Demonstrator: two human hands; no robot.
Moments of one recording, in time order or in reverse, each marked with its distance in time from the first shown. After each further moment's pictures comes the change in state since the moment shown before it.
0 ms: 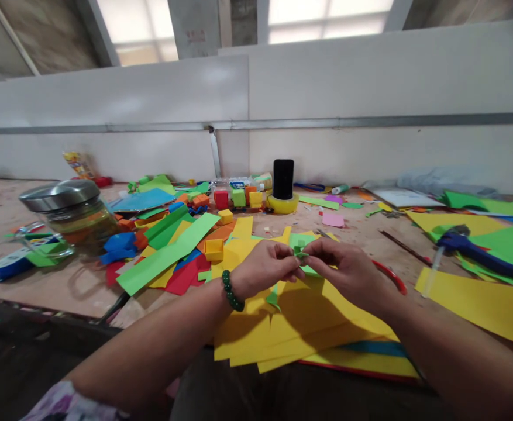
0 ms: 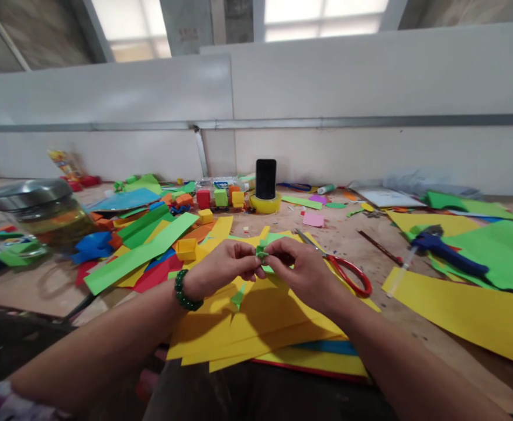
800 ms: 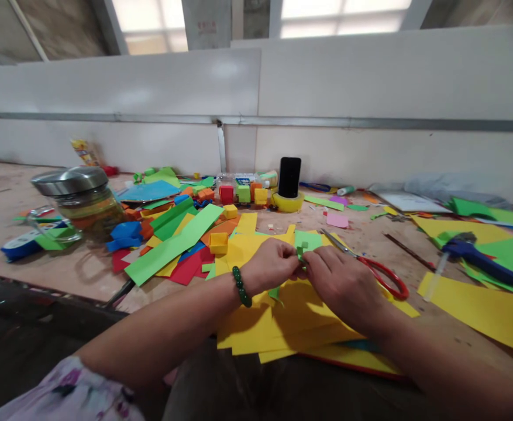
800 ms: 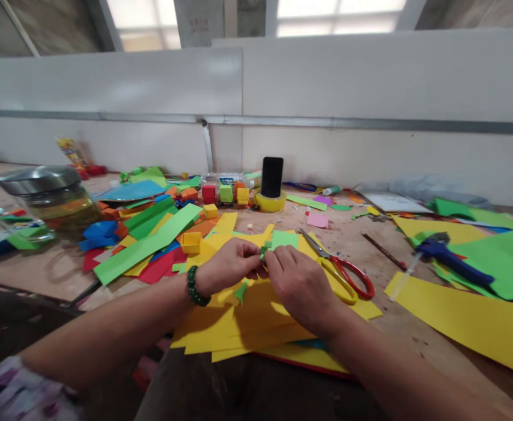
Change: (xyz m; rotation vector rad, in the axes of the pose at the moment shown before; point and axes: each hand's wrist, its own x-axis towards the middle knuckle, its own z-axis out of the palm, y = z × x) left_hand 0.006 -0.013 0.004 0.075 0.052 0.025; right_hand -0.010 -0.003 0.014 -0.905 0.089 -0.556
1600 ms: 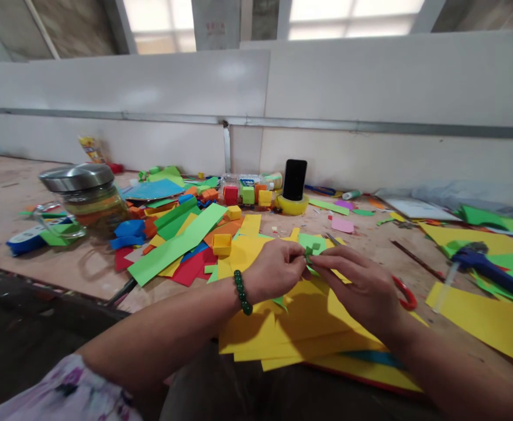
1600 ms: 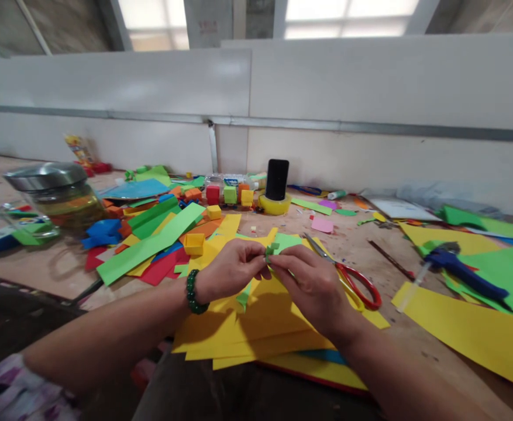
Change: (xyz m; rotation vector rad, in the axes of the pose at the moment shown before) left_hand -0.001 -0.009 -0.003 0.182 0.051 0.281; right_hand -0.006 0.008 0.008 0.602 0.216 0.256
